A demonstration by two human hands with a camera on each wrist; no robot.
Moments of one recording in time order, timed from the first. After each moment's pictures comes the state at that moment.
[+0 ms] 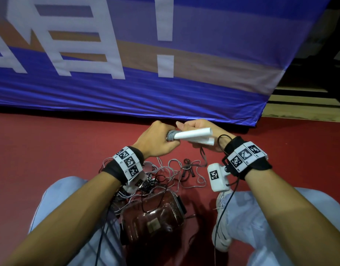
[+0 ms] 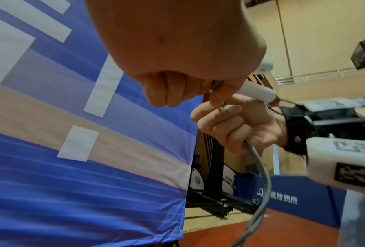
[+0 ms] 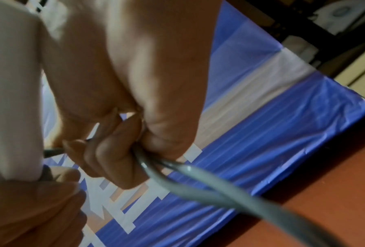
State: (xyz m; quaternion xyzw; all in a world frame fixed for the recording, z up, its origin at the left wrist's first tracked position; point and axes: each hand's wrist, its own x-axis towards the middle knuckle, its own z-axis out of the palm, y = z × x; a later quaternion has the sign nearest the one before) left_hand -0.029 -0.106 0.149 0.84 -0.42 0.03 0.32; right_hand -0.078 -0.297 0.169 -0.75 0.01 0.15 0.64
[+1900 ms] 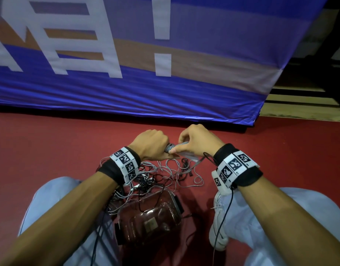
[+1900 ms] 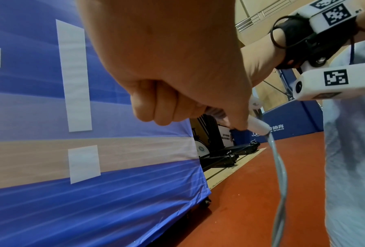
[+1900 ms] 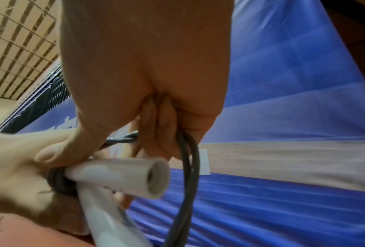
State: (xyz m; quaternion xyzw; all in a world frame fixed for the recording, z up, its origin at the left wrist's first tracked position) left_hand -0.021 -0.112 0.131 0.89 -0.45 0.02 -0.11; right_hand -0.090 -0.294 0.154 -0.97 -0.04 0.04 0.25
